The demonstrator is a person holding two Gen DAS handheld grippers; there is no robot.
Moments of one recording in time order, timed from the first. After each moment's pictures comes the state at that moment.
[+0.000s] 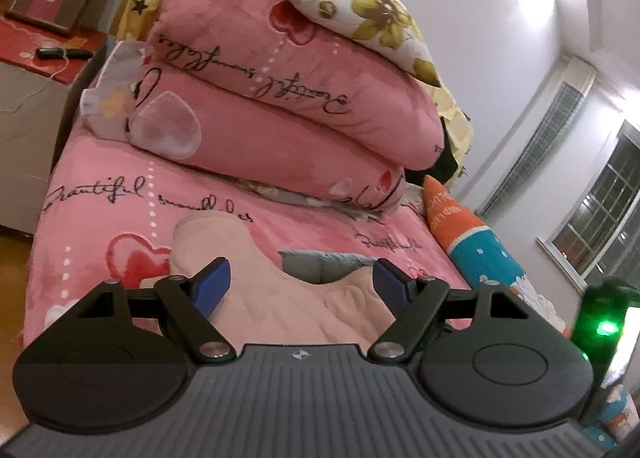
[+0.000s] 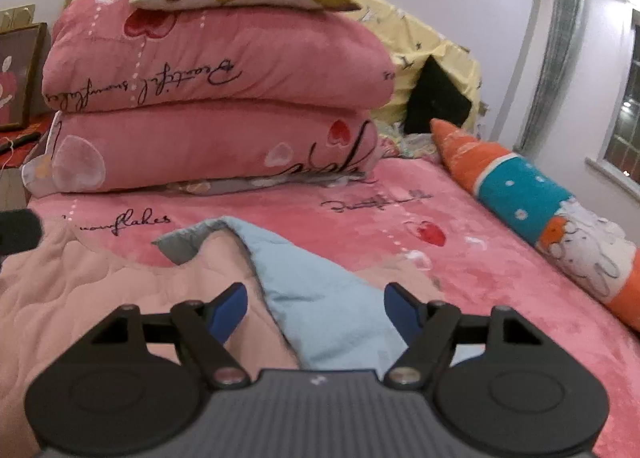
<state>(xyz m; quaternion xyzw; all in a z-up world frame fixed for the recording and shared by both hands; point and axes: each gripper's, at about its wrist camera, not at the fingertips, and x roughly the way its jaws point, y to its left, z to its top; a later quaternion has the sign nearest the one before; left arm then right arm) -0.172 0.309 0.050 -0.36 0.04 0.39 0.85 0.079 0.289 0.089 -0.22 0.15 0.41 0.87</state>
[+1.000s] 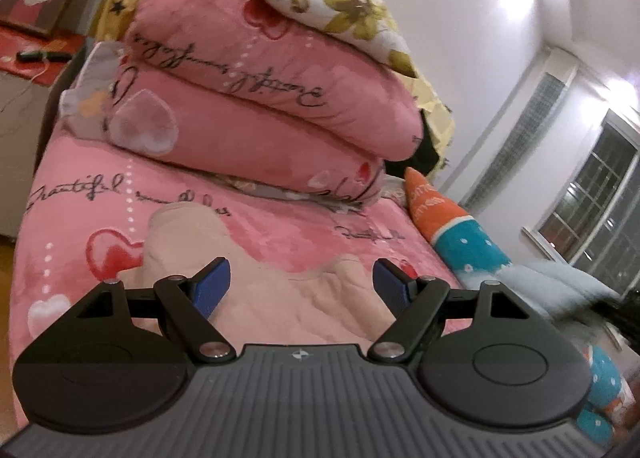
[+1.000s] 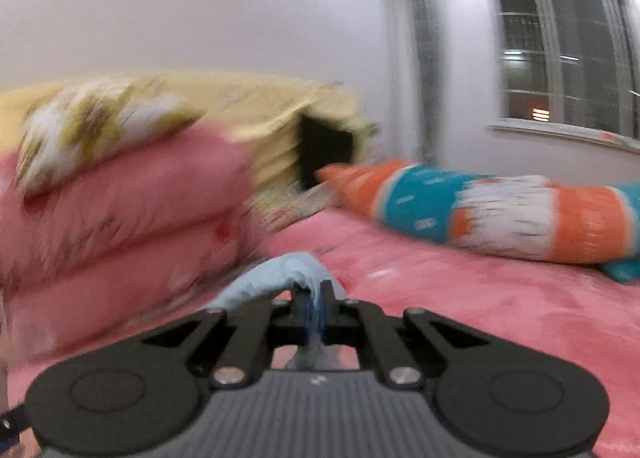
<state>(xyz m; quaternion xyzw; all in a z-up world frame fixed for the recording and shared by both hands) -0.158 0.300 0.051 -0.33 0.04 0.36 0.87 0.101 0.117 0.176 0.04 0.11 0.28 0.95</state>
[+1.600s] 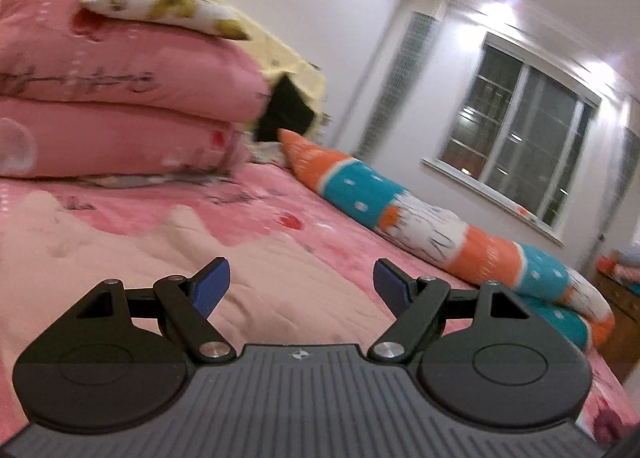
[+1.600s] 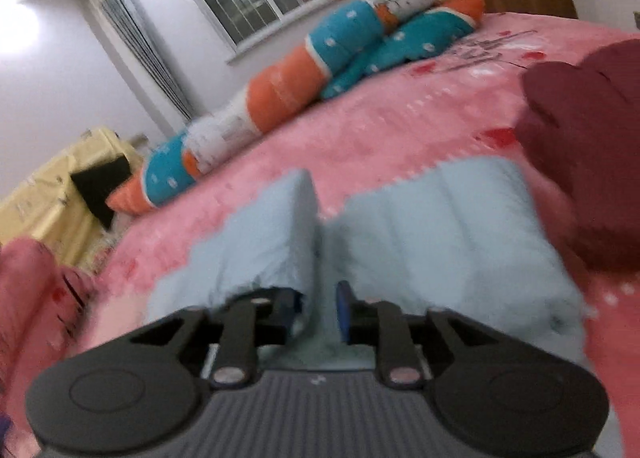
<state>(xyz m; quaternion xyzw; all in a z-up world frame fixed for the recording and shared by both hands) -0.114 0.214 0.064 -0.22 0.07 0.20 0.95 0.000 -0.150 0.027 0.26 0.28 0.04 0.92</state>
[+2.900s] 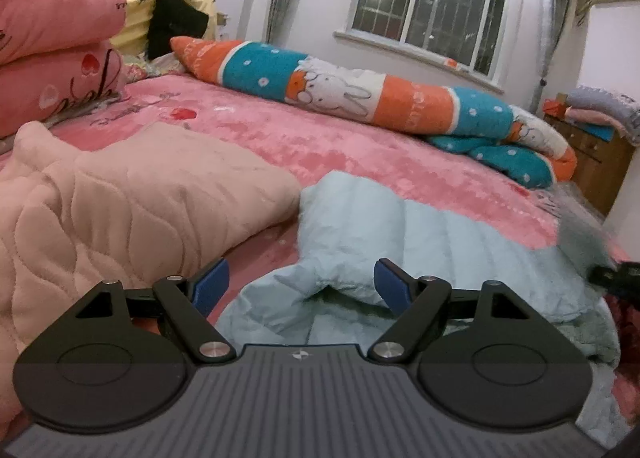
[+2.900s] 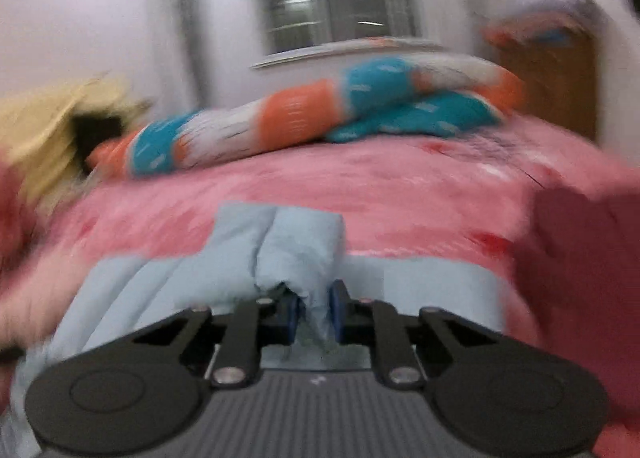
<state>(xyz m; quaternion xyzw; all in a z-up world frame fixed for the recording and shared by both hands) -0.050 0.163 0.028 -0.11 0.23 0.08 0.96 0.039 -0.181 0.031 0.17 0.22 -0.01 0.96</state>
